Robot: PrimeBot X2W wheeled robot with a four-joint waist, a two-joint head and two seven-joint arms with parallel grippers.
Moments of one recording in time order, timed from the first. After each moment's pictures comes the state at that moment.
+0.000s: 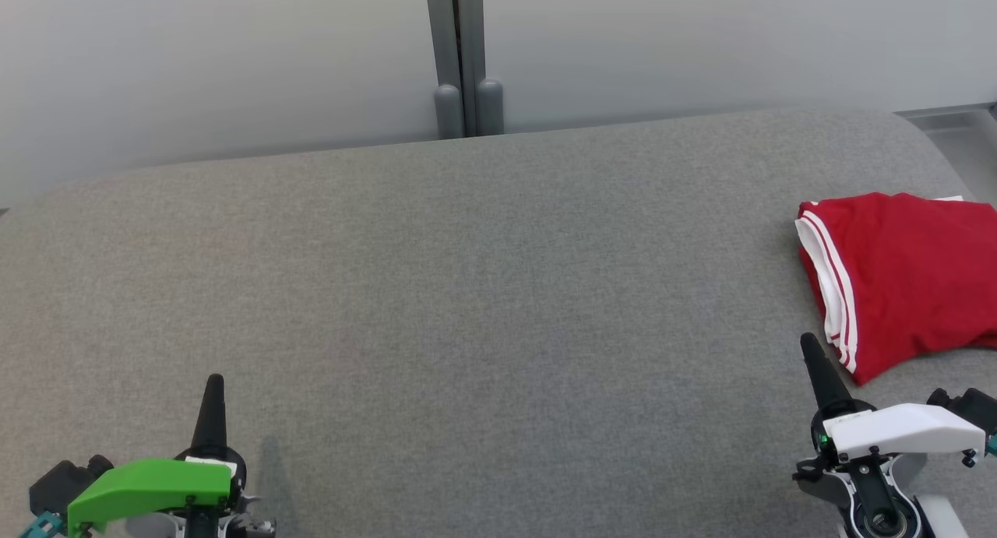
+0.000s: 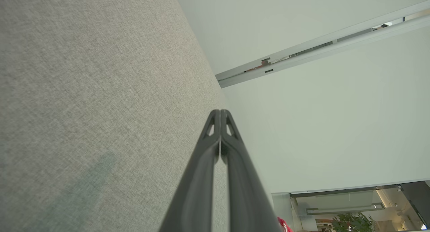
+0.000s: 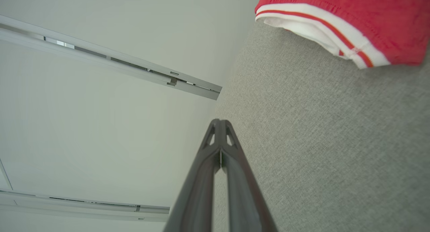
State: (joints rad) left arm -0.06 0.04 0.09 0.28 -1.24 -0.12 0.02; right arm -0.12 -0.04 -0.08 0.31 1.24 0.13 0.02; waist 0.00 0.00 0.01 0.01
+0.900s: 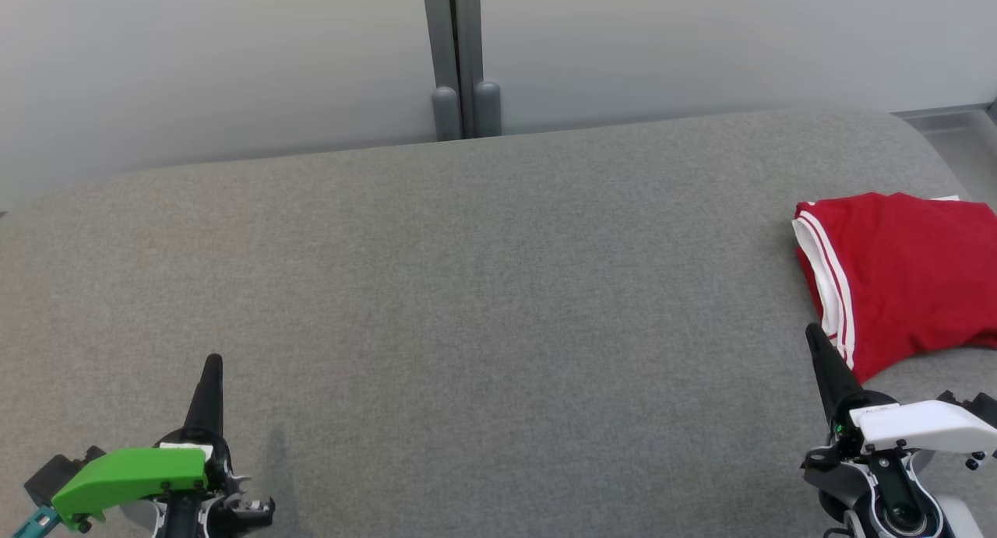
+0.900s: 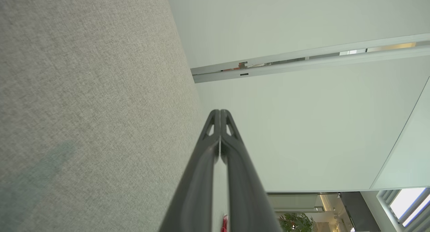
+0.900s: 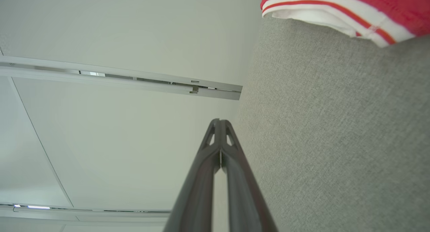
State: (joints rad) left arm -0.08 0.05 0.10 0.26 -1.46 -0.13 0.08; right arm -0.12 -0.05 -0.10 0.27 1.46 0.13 0.08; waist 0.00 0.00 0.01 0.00
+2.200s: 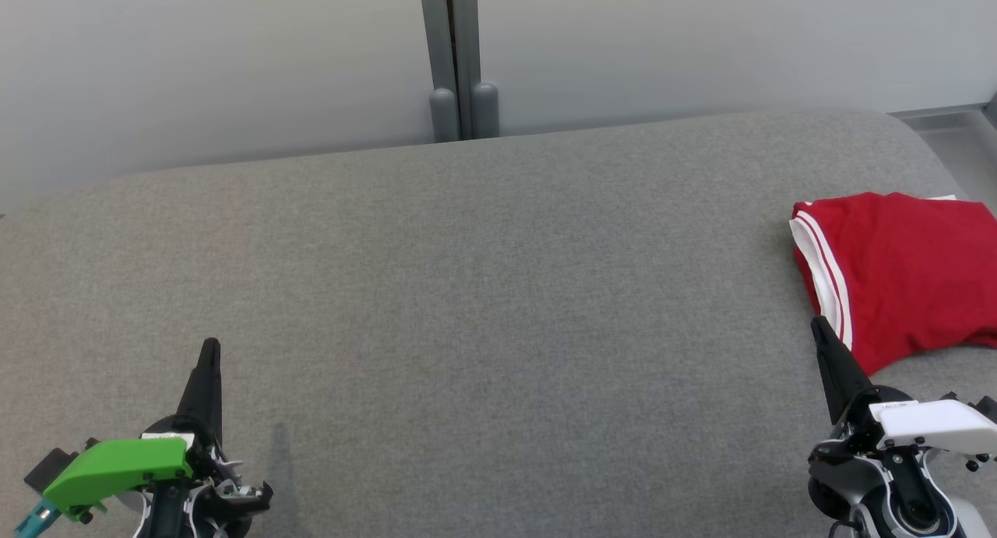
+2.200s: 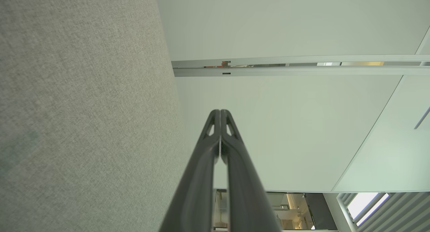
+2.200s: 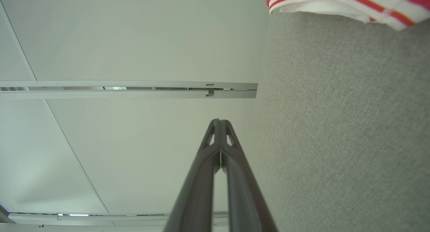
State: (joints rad) left arm -0.10 0.05 0.11 0.25 -1.61 -0.13 0.11; right arm -0.11 -0.05 -0.11 0.24 1.61 0.13 0.11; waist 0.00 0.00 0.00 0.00
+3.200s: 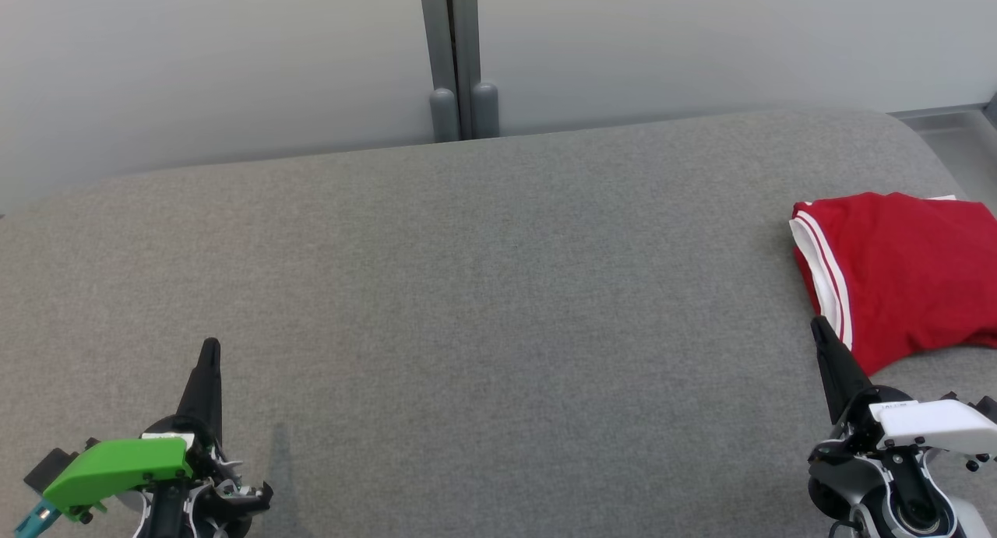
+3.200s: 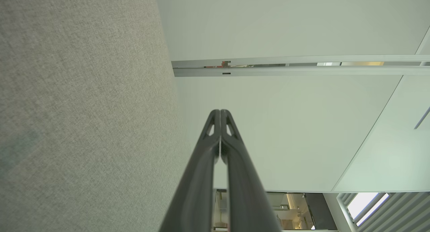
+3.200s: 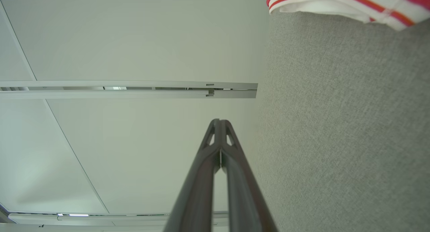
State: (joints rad) left arm -0.10 0.05 0.11 0.25 -1.61 -0.13 0.11; right arm -0.11 -0.05 -0.11 0.24 1.61 0.13 0.11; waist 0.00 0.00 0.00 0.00
